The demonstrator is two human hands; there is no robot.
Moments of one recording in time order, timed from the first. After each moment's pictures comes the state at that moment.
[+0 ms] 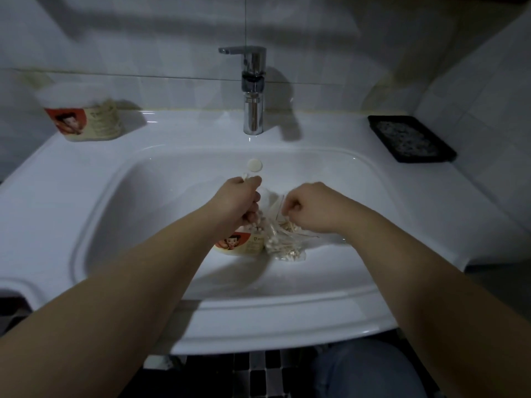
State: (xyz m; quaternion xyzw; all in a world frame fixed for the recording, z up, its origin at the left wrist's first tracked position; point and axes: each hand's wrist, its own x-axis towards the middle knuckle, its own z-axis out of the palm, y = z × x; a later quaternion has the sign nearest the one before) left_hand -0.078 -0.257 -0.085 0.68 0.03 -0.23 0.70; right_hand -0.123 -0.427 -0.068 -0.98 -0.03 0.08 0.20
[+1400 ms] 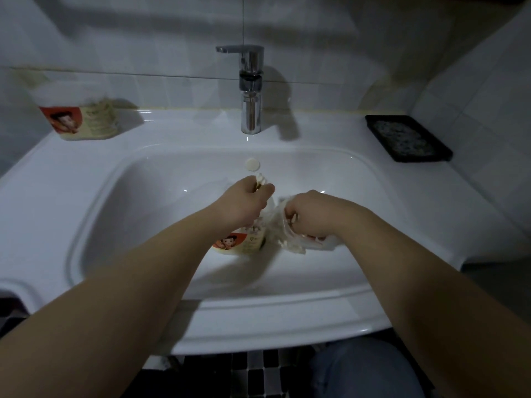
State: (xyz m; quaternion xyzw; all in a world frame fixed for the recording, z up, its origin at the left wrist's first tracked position) left_hand -0.083 -0.256 -0.083 0.81 -0.13 -0.20 0.53; right_hand -0.130 -0.425 -0.067 -0.98 -0.02 0.18 0.12
